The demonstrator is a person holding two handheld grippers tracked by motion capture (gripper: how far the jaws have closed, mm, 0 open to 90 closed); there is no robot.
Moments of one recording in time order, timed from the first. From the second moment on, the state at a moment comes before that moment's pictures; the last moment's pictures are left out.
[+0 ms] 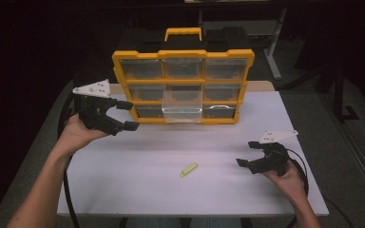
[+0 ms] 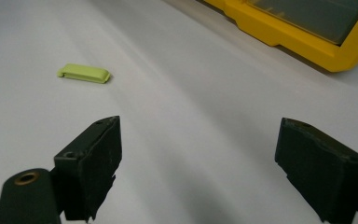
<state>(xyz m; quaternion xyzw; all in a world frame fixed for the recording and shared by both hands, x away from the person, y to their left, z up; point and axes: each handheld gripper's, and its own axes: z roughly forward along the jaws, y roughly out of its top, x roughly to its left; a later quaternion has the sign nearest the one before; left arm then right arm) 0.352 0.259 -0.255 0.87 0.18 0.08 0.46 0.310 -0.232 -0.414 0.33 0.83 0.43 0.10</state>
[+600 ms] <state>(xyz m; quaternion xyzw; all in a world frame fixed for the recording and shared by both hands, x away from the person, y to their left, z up) 0.332 0.282 -0.287 0.85 0.21 0.09 0.47 0.313 -0.234 -0.422 0.36 0.83 0.42 0.09</state>
